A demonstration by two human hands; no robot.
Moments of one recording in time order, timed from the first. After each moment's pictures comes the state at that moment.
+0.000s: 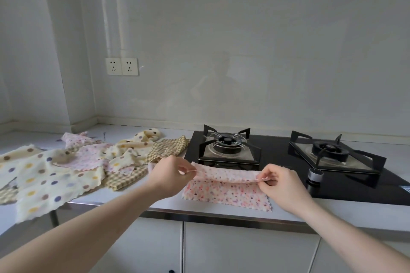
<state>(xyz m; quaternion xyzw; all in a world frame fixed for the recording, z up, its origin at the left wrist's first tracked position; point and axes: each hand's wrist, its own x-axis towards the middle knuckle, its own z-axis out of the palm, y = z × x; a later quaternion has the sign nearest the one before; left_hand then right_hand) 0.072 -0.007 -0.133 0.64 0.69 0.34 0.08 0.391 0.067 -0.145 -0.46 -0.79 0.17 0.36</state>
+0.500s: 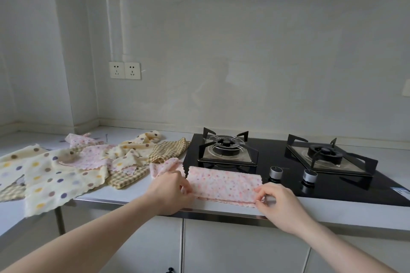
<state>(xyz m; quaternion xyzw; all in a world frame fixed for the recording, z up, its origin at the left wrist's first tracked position) 0.084 -0.041 -0.146 0.68 0.71 0.19 0.01 0.402 0.039 -0.175 -0.45 -0.83 0.14 0.30</state>
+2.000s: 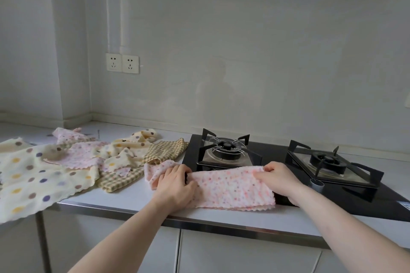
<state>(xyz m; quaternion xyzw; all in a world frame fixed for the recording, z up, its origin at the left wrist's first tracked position) 0.084 0.017 -0.175 0.60 0.73 0.33 0.06 0.356 0.083 -0.102 -0.61 -0.70 0.27 0.26</state>
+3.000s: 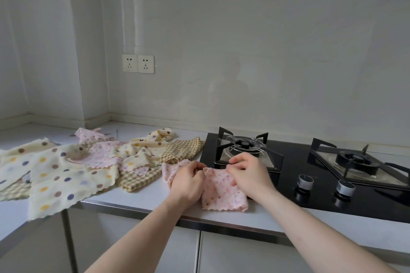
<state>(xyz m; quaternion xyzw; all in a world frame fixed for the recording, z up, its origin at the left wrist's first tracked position) 0.070 0.024 -0.175 0.53 0.70 0.47 0.11 0.246 0.059 -0.123 -0.47 -0.72 0.33 0.39</state>
